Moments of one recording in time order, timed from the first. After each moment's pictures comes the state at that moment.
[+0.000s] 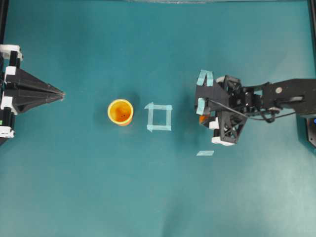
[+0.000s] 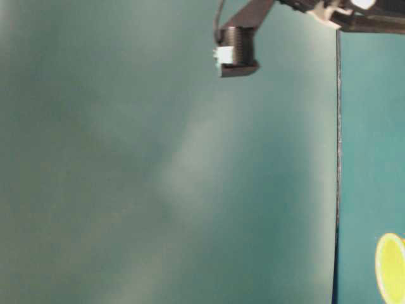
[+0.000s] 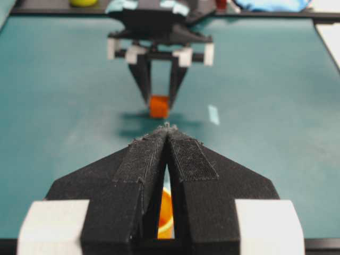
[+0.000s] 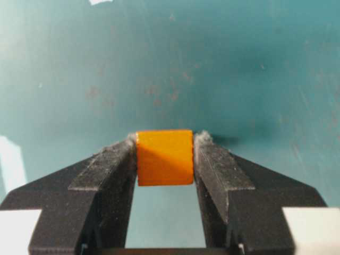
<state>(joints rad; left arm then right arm) 0.00 -0.96 1.15 0.01 -0.14 -0.01 -0.05 -0.05 0.83 0.00 0.18 0.11</state>
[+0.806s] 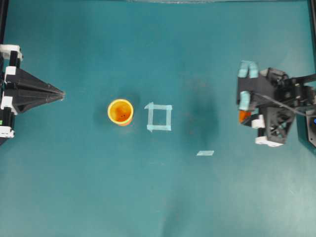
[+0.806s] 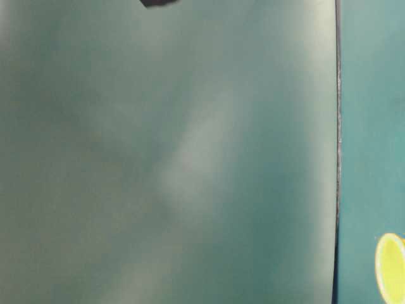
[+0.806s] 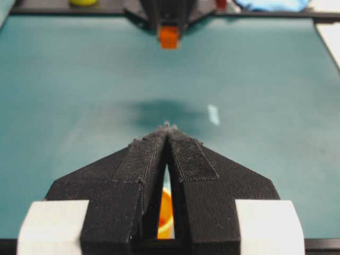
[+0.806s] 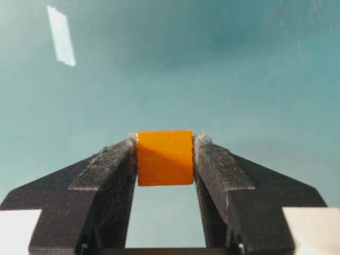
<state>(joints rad) 0.00 -0.96 1.15 0.01 -0.14 -0.02 -0.02 -0.48 0.92 0.04 0.60 0.12</state>
